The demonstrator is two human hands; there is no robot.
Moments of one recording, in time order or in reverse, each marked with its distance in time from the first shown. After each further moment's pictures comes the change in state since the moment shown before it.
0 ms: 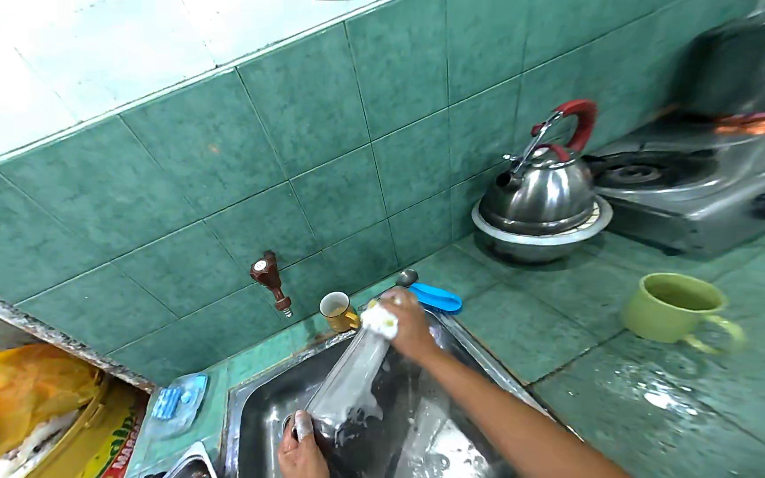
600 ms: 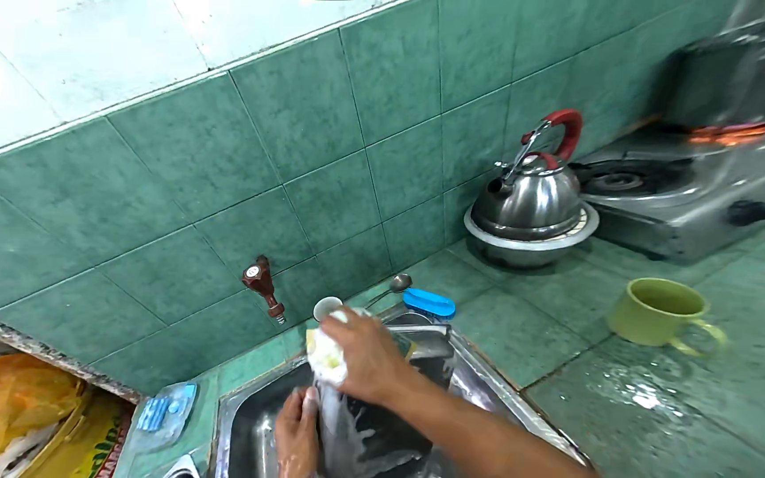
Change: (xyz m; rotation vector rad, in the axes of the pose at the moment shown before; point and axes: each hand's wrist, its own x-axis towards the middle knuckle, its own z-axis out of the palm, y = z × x) left_hand 0.041 0.006 0.002 0.169 -0.419 0.204; right_hand -0.011 -0.147 -0.031 -0.083 -0.217 -0.194
